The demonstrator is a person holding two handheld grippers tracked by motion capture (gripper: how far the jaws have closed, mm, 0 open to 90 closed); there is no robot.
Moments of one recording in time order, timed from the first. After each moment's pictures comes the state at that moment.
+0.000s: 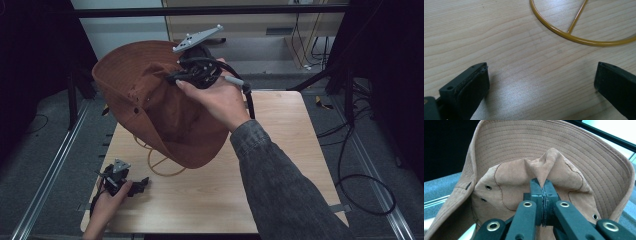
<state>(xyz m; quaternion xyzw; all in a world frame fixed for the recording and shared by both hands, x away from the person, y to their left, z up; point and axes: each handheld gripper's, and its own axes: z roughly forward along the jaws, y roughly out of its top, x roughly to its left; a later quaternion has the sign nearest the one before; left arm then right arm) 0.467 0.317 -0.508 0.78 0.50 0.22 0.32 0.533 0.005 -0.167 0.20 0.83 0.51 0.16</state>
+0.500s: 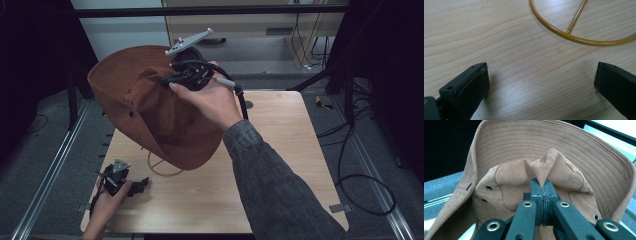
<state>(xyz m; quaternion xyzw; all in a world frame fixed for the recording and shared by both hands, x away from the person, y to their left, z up) 0.466 0.317 -0.508 0.78 0.50 0.22 0.32 0.538 0.019 -0.175 0.19 0.83 0.50 0.14</state>
